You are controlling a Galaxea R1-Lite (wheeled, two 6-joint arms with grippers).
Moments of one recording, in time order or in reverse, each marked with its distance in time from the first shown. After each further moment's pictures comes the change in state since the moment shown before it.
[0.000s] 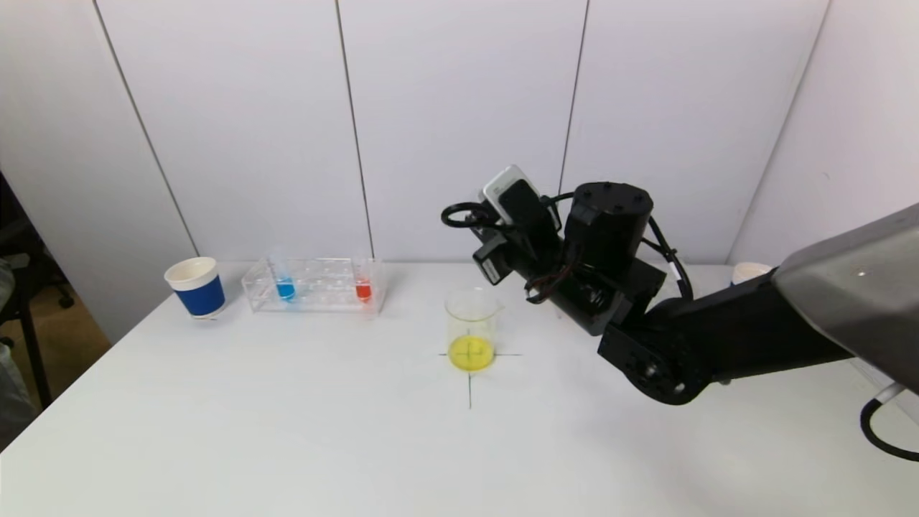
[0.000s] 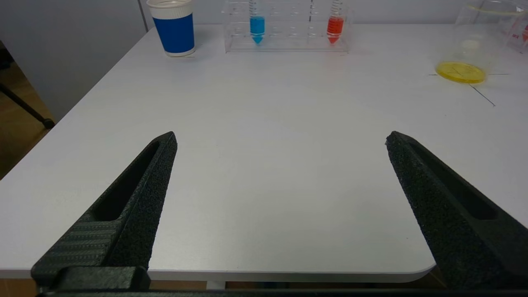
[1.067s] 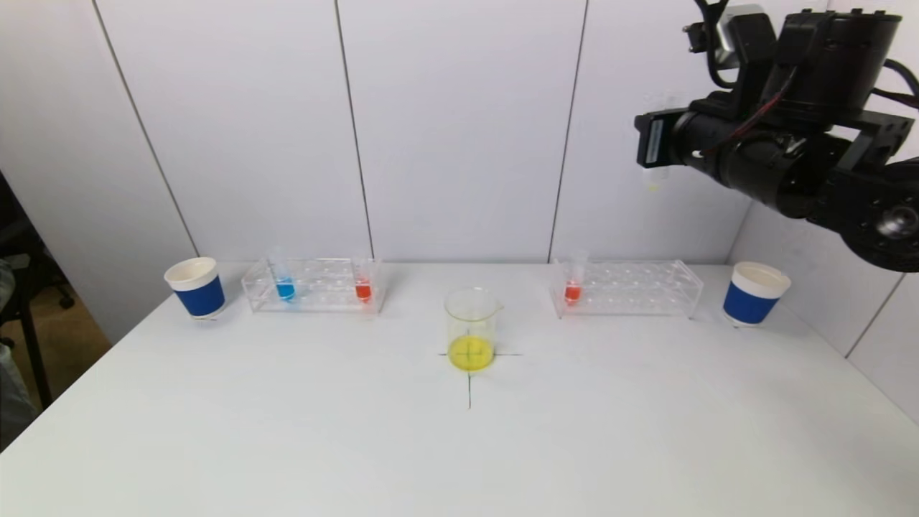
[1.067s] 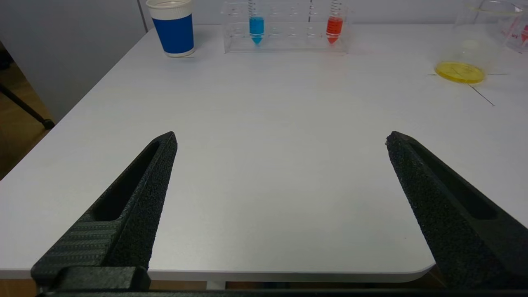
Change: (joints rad) left arm 0.000 0.000 0.000 0.000 -0.001 0.000; right arm -0.289 -0.333 -0.164 0.564 -0.195 0.380
